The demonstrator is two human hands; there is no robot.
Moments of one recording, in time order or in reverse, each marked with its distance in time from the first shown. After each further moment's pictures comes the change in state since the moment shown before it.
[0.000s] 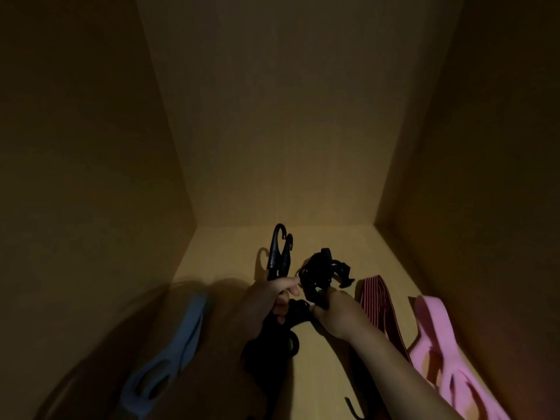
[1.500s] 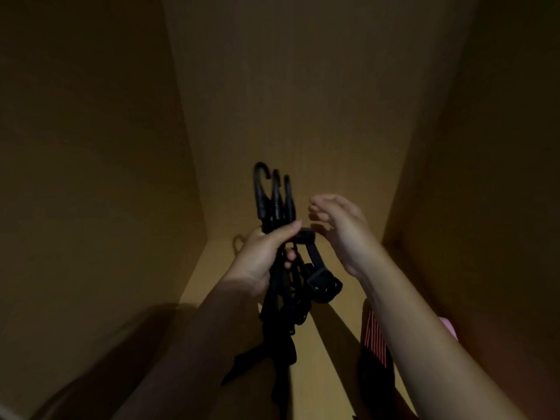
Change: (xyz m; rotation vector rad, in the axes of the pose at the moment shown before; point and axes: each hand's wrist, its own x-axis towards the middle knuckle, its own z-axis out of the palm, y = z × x) left_hand -0.031 0.079 -0.003 -0.149 0.007 0.449; right_hand -0.021 -0.107 -0.116 1.148 0.079 -0.410
